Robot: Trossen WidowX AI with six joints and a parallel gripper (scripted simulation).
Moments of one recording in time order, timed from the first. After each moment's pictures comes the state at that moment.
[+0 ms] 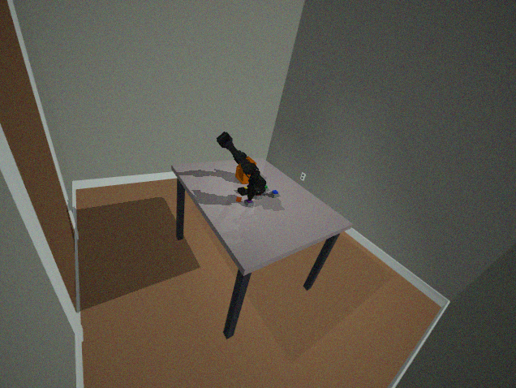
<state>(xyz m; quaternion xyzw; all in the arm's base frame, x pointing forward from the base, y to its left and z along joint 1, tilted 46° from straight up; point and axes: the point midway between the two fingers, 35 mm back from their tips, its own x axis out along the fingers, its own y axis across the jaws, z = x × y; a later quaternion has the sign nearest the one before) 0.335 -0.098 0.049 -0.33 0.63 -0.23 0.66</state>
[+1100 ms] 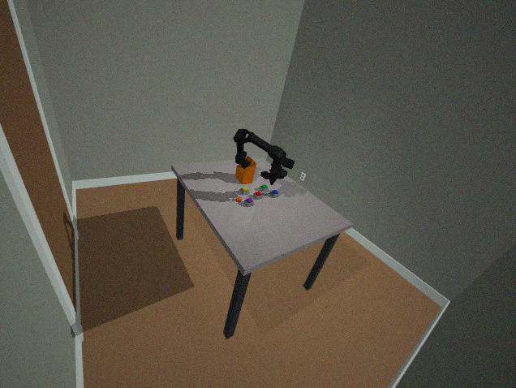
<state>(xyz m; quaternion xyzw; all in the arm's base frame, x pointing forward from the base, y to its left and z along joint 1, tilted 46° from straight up) 0.308 0.081 0.005 -0.32 0.64 -0.21 0.66</state>
